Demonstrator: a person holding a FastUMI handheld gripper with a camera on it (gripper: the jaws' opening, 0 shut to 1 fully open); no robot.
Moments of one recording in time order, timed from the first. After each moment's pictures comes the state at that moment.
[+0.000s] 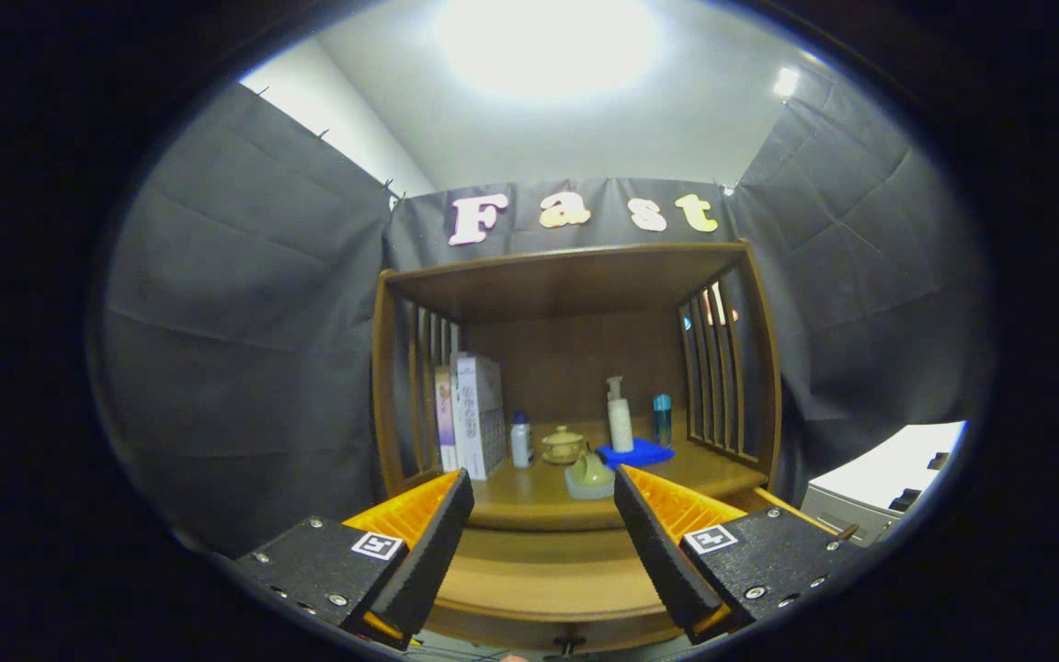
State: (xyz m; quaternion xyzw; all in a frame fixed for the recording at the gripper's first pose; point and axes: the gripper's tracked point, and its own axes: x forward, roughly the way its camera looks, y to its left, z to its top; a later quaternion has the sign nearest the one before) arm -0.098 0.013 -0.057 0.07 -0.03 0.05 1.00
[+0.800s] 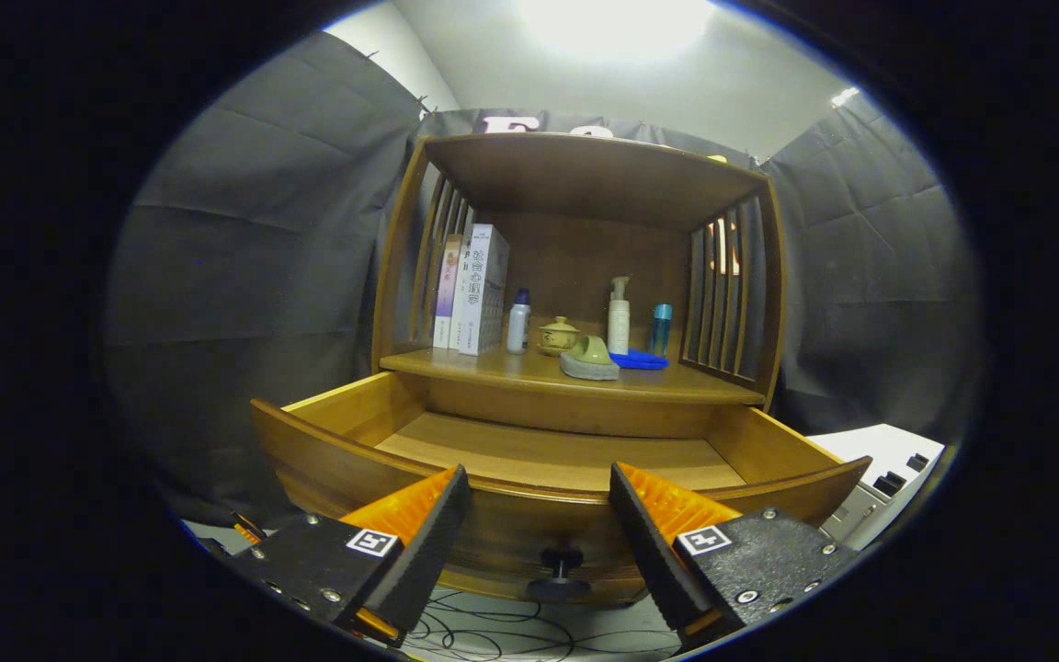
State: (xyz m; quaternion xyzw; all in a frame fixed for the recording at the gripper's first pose) arm -0.106 0.027 -0.178 -0.01 0.08 0.02 1.00
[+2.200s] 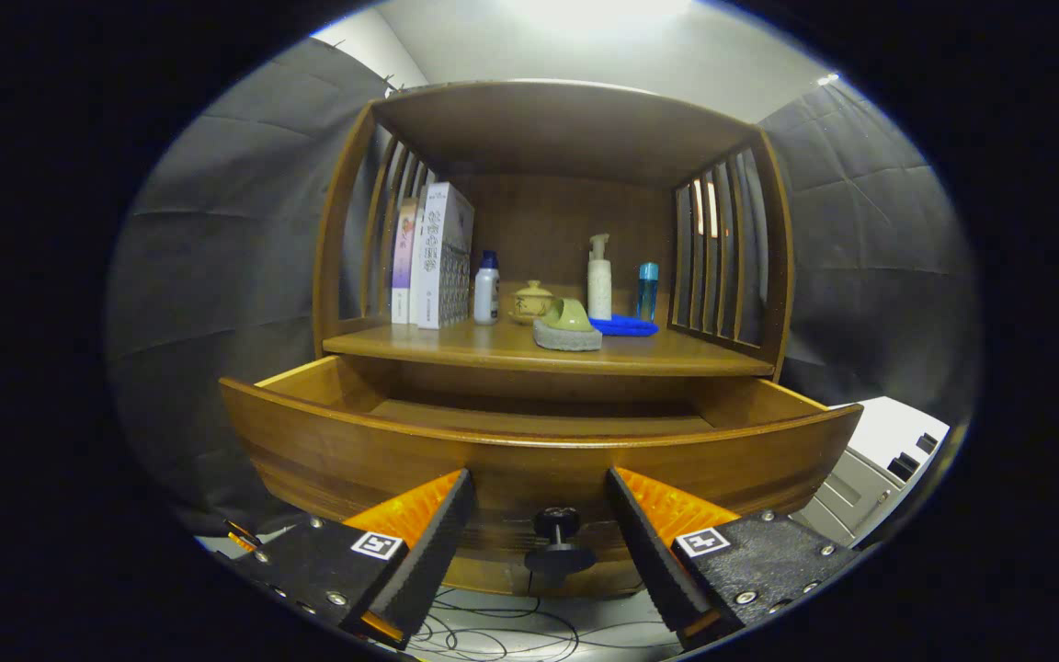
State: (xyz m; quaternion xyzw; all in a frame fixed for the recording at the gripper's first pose) arm -0.037 0.008 -0.214 0.02 0.13 0.00 0.99
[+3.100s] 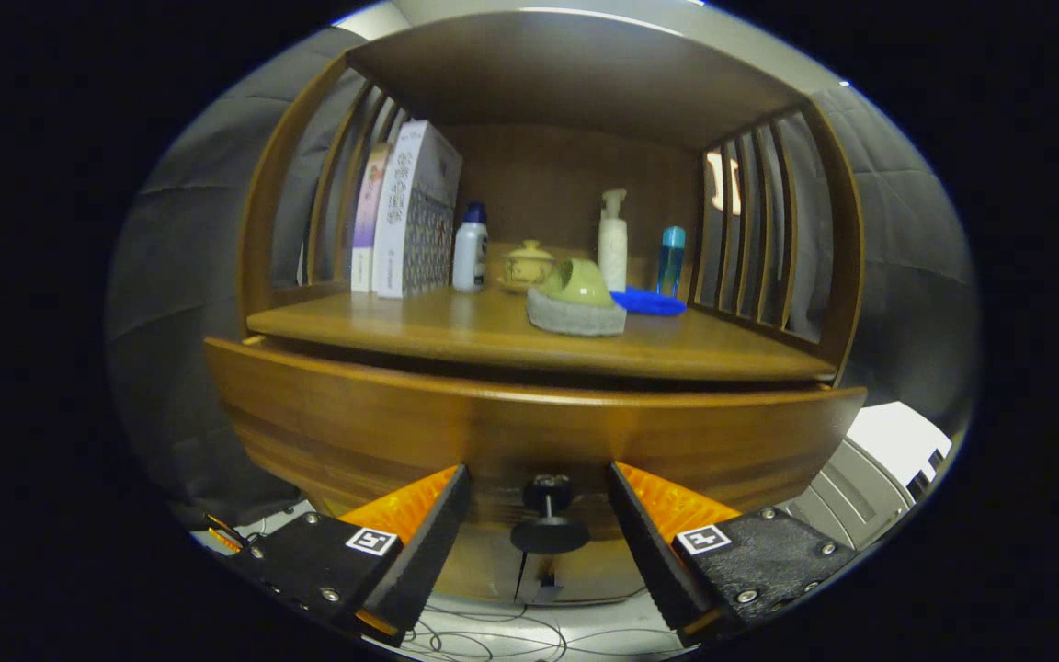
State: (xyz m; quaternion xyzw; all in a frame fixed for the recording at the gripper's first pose) arm 0.055 0.000 -0.254 -0.01 0.19 0.00 0.98
